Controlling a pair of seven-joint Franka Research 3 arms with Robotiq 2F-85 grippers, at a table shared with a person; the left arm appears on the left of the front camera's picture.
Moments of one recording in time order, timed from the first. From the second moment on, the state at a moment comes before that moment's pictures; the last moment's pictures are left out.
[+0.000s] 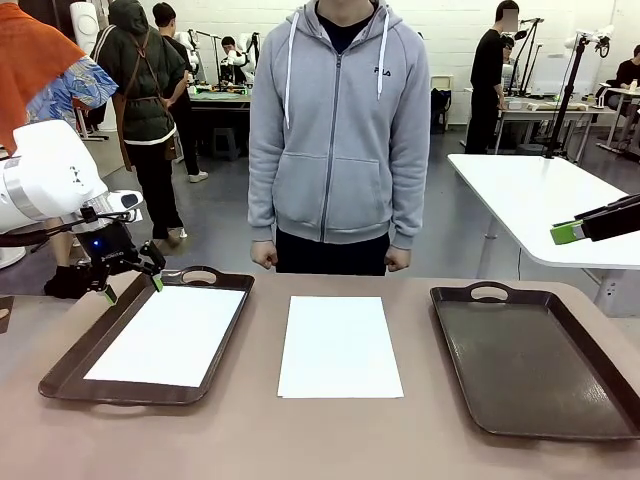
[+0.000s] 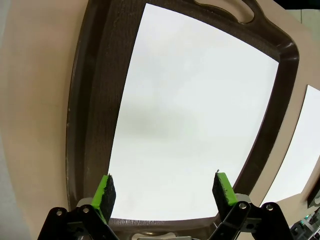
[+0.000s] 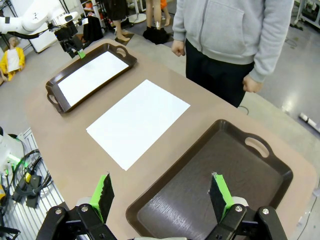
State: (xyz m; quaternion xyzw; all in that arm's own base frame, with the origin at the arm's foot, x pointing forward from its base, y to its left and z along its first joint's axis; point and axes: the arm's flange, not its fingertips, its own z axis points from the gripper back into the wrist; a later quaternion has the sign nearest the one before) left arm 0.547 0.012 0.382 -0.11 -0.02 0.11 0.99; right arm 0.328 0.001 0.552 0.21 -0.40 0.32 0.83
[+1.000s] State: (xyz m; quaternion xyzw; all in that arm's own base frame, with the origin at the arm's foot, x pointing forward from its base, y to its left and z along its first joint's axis) left arm 0.549 -0.008 0.401 -0.12 -0.04 0.09 0.99; right arm 0.328 0.001 0.552 0.21 -0.40 0.32 0.83
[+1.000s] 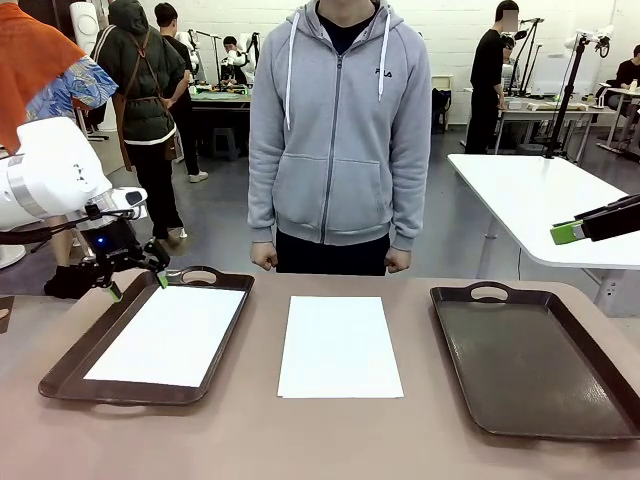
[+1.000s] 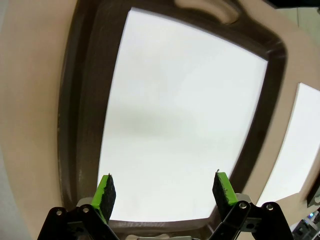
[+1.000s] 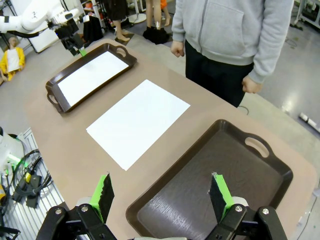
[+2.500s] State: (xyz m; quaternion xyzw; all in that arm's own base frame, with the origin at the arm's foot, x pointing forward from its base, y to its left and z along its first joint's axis) left arm 0.369 0.001 0.543 -0.26 -0.39 -0.38 0.80; right arm 0.328 0.001 0.552 0.21 -0.40 0.32 0.83
